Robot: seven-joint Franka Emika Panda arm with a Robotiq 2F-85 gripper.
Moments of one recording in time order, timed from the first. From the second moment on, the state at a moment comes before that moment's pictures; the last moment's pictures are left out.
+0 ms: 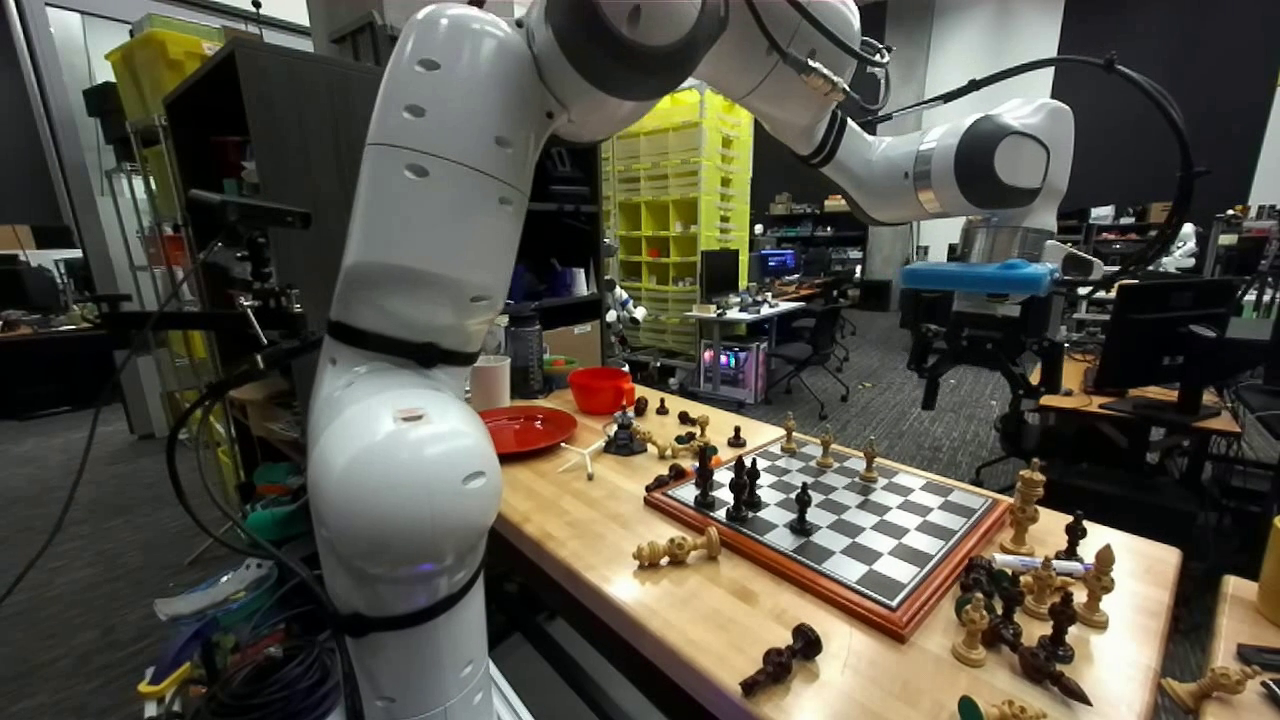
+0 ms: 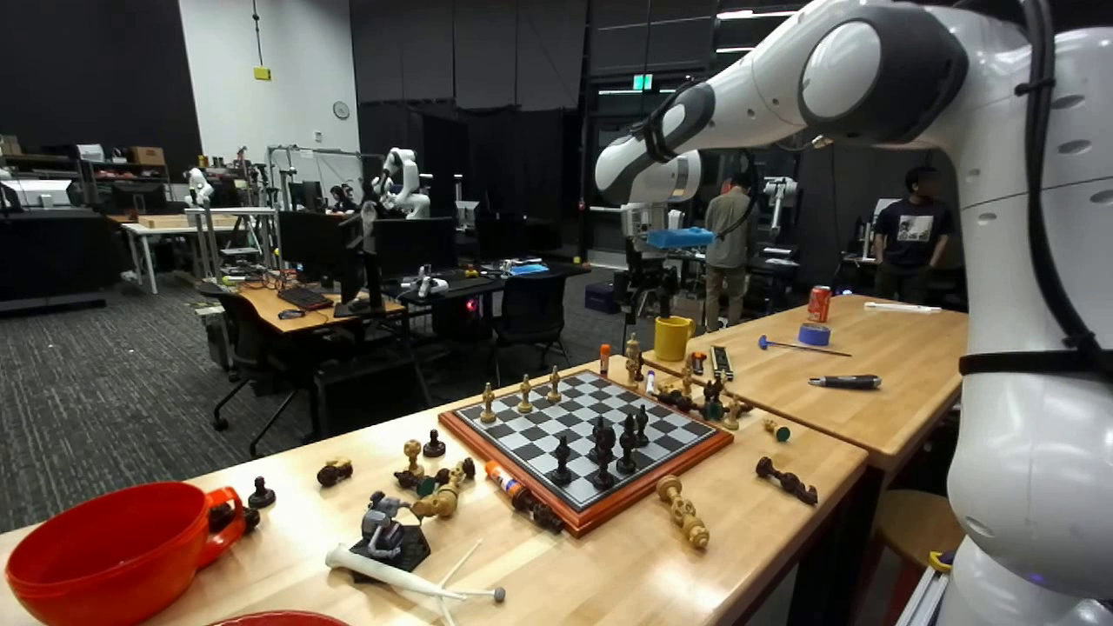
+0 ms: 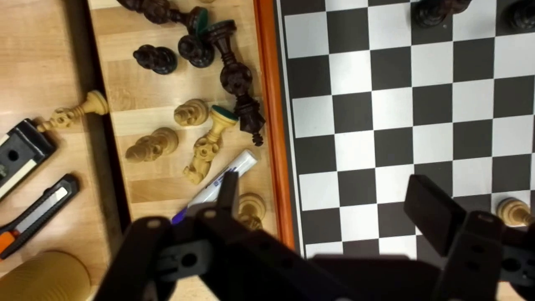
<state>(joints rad) -0.18 0.28 -0.19 -1.66 0.00 1.80 -0.24</state>
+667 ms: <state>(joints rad) -0.22 0.41 -0.18 -1.49 0.02 1.76 -0.24</state>
